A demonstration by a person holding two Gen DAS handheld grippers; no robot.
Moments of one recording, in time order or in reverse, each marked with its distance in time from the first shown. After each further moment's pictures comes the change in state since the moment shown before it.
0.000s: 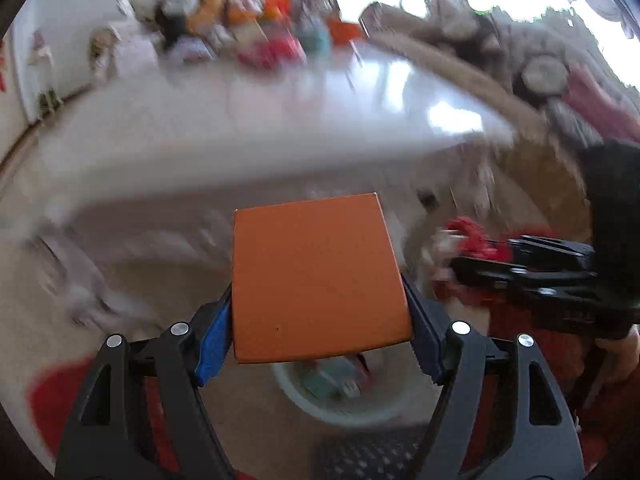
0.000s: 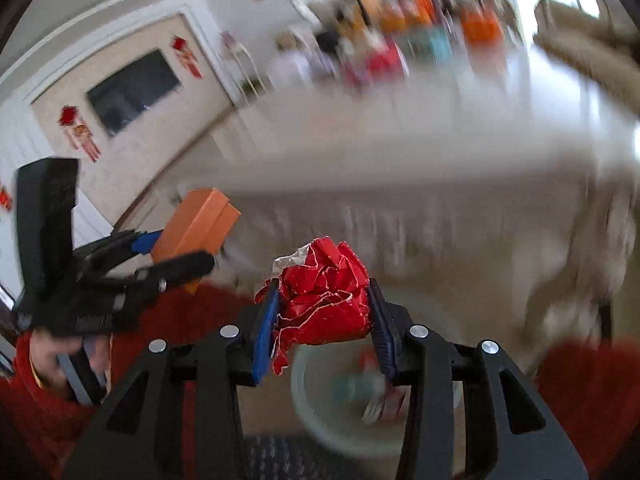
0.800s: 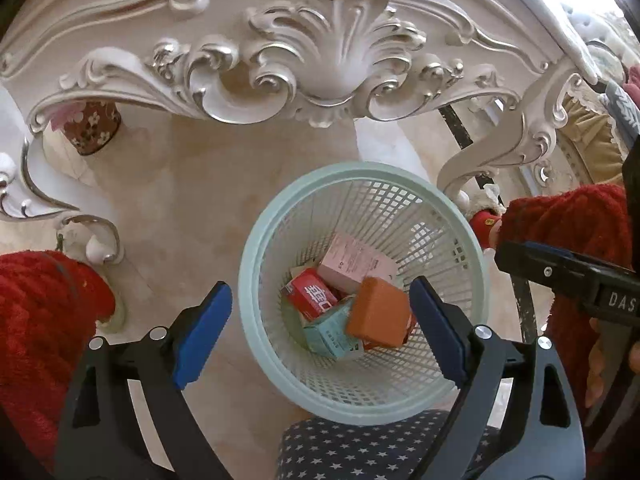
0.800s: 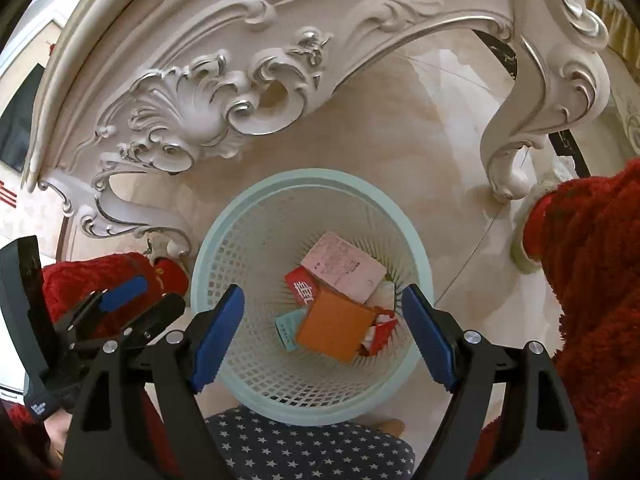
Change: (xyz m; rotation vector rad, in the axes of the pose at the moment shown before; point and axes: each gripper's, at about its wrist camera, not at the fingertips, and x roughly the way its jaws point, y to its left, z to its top) left arm 0.126 0.029 -0.065 -0.175 0.212 0.032; right arm 0.070 -0.069 -0.058 0.263 0.191 -0.197
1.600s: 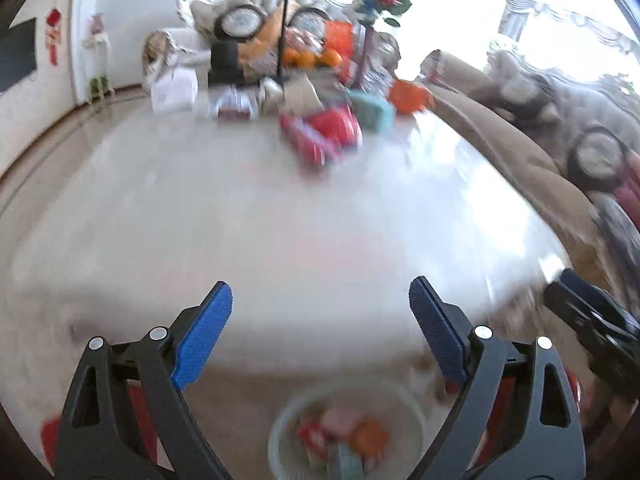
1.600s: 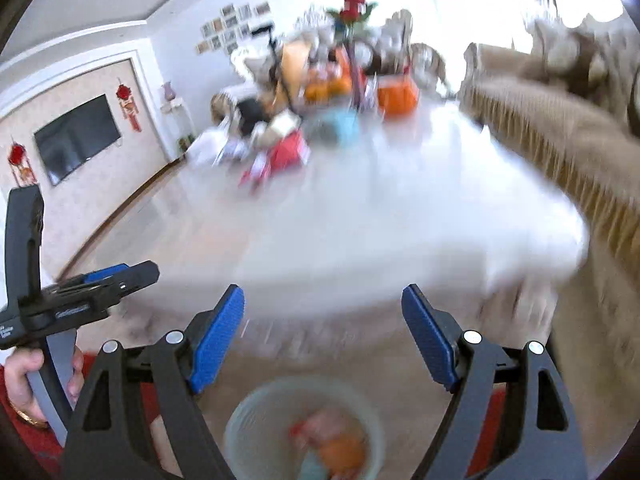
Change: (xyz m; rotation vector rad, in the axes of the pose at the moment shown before) left arm -0.152 -0.039 0.200 -0.040 -0.399 0.100; right arm -0.179 0.033 0.150 -0.210 -0.582 0.001
